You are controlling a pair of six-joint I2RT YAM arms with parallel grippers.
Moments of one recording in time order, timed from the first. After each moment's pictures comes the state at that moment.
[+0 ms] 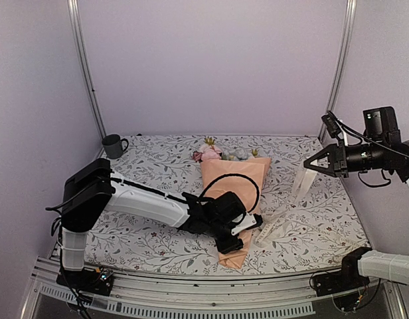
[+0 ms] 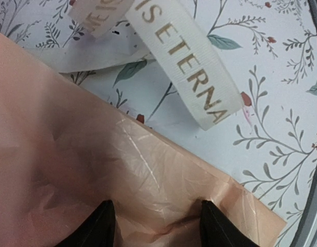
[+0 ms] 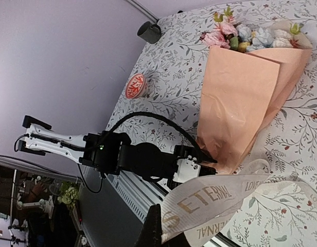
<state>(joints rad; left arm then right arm) -1.22 2.09 1.36 -0.25 0.02 0.10 0.31 0.92 1.18 -0.90 -0.73 0.41</state>
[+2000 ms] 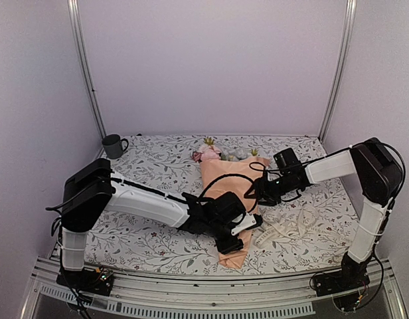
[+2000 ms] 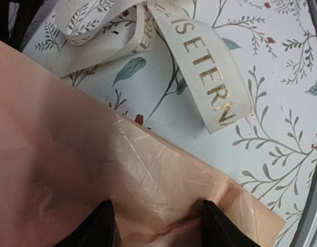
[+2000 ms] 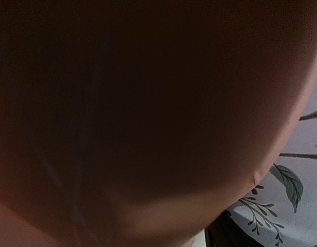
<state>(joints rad) -1.22 2.10 1.35 -0.24 0.02 0.10 0.46 1.86 0.98 -0.08 -0.56 0.65</state>
